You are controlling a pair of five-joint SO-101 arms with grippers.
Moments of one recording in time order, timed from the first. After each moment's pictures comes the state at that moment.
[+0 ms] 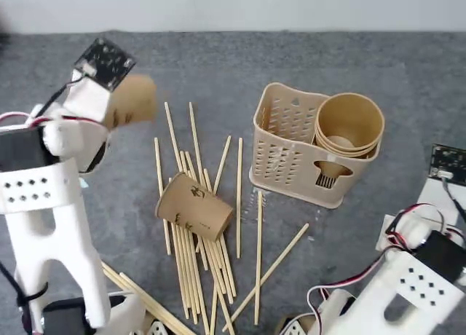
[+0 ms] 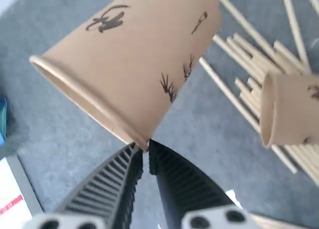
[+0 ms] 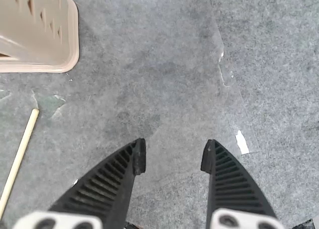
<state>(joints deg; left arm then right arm) -10.7 -18.7 -8.2 99.6 -30.1 36.4 -55.3 40.8 87.8 19.0</state>
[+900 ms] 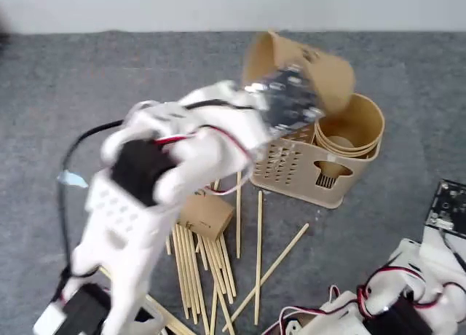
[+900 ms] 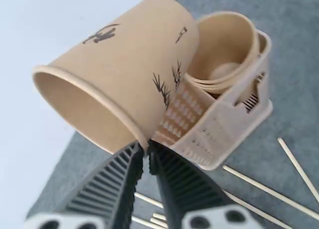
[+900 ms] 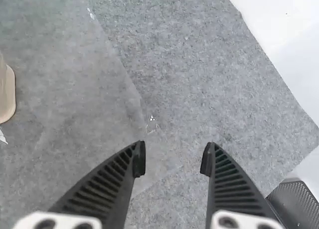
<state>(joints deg) 35.3 -11.6 -23.0 89.0 -26.0 49.6 -81.1 40.8 87.8 27.5</state>
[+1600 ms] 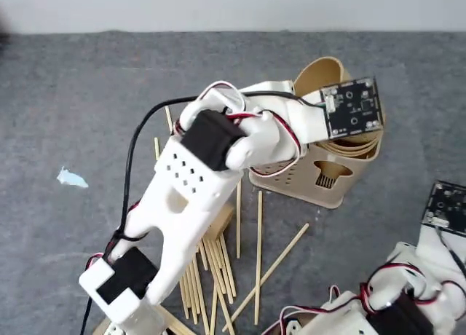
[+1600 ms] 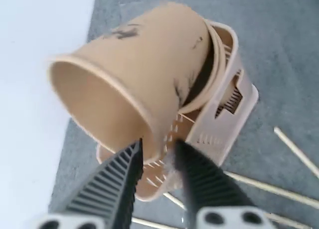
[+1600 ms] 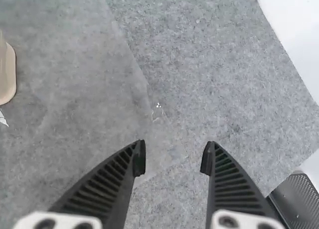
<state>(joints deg) 39.1 7.9 -41.3 91.7 -32.2 49.8 -81.6 44.8 87.8 29.4</state>
